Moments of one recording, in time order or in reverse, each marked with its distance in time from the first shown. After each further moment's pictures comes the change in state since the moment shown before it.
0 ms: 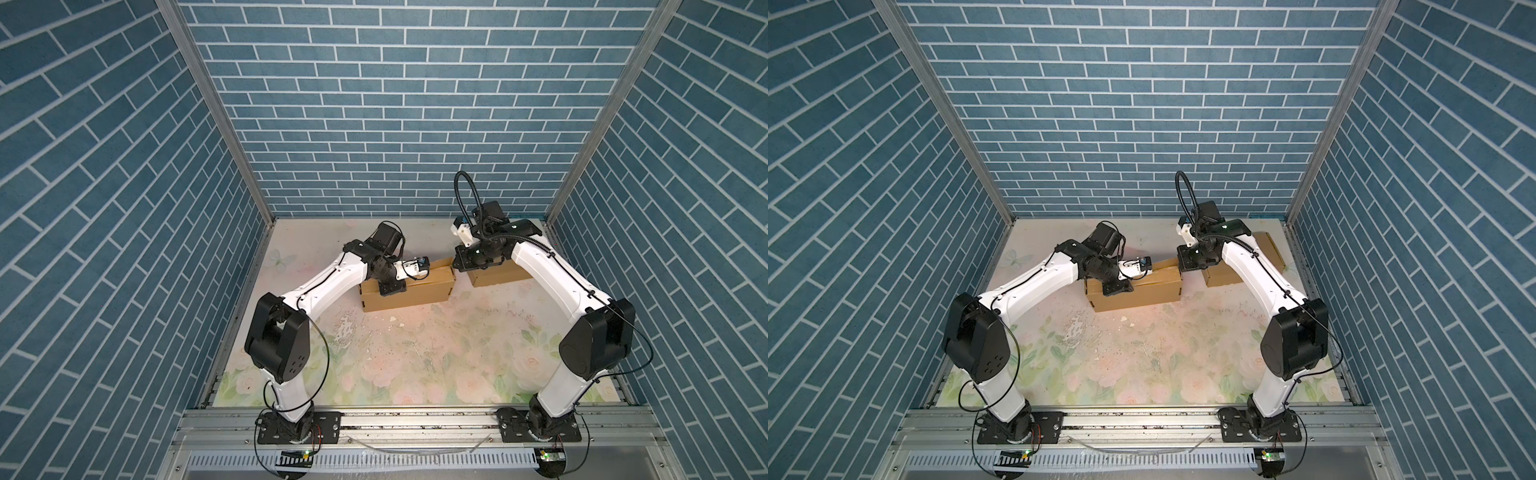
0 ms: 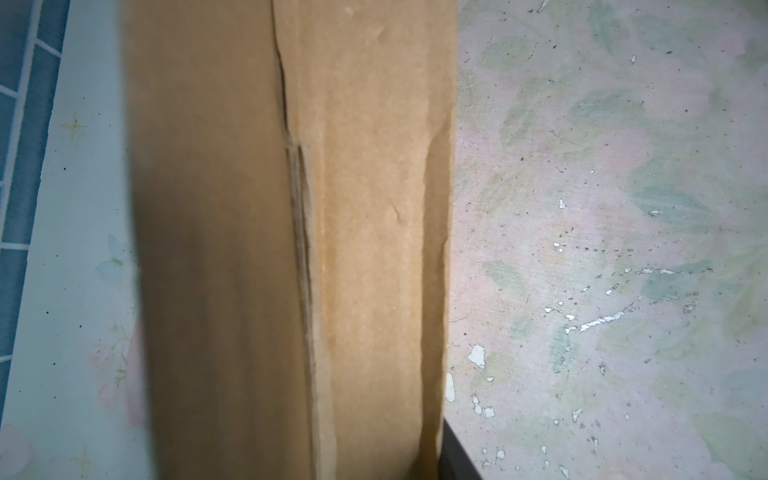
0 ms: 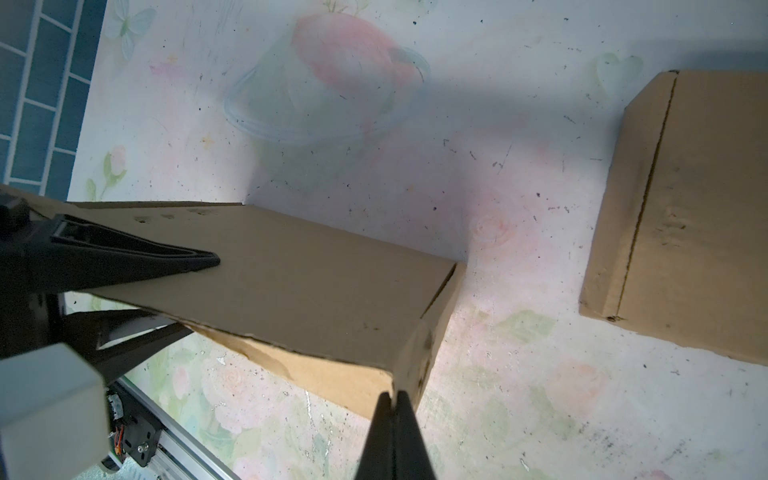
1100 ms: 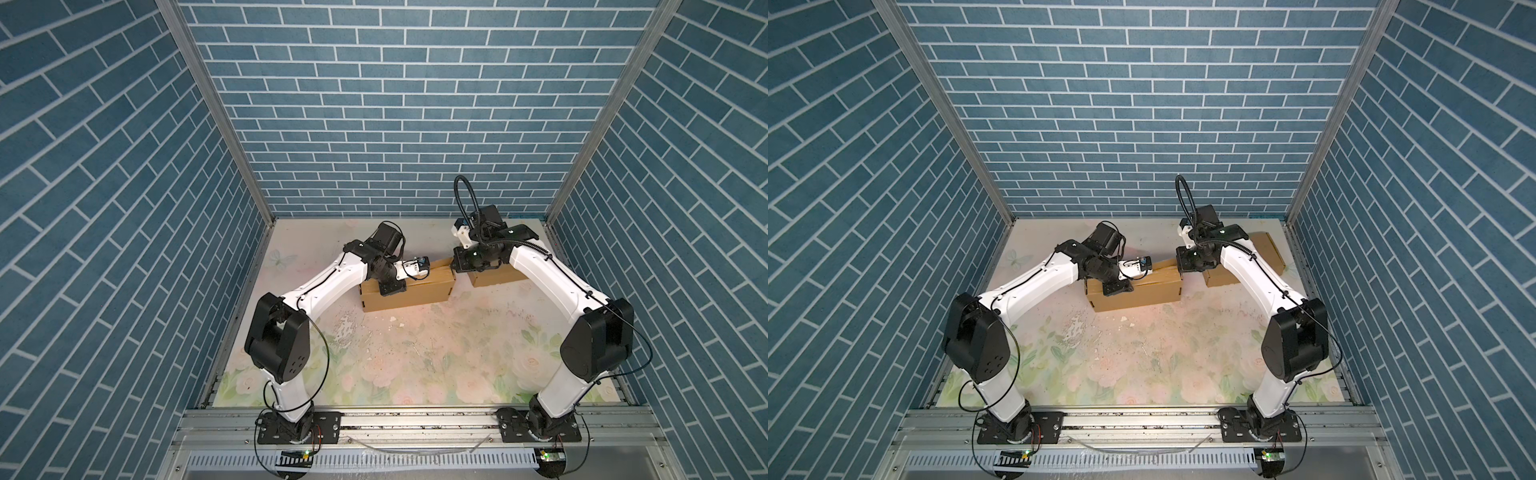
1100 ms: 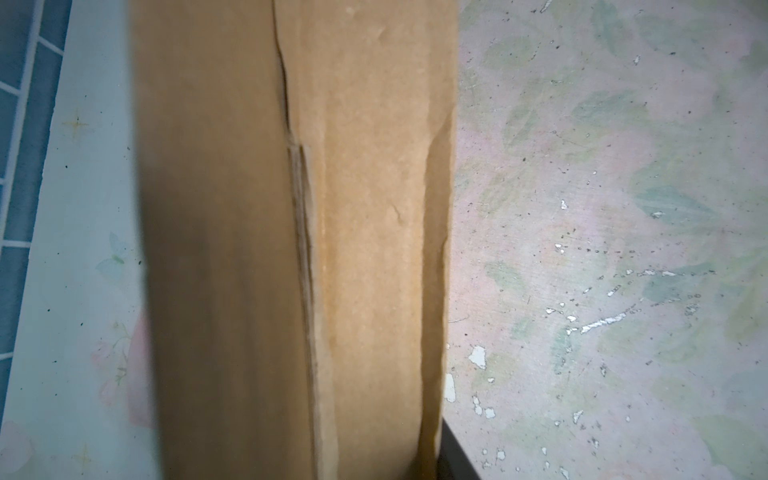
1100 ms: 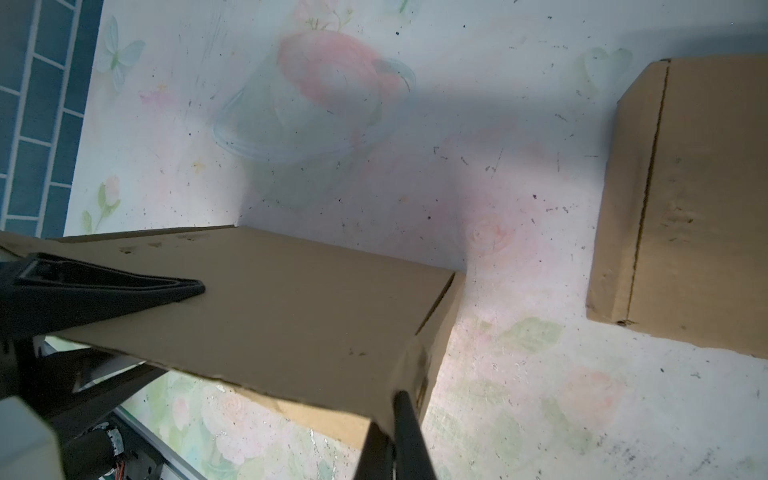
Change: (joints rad) left arm 0.000 -0.002 -0.001 0.006 -0.014 -0.013; right arm 0.008 -0.018 -0.086 0.107 0.026 0.079
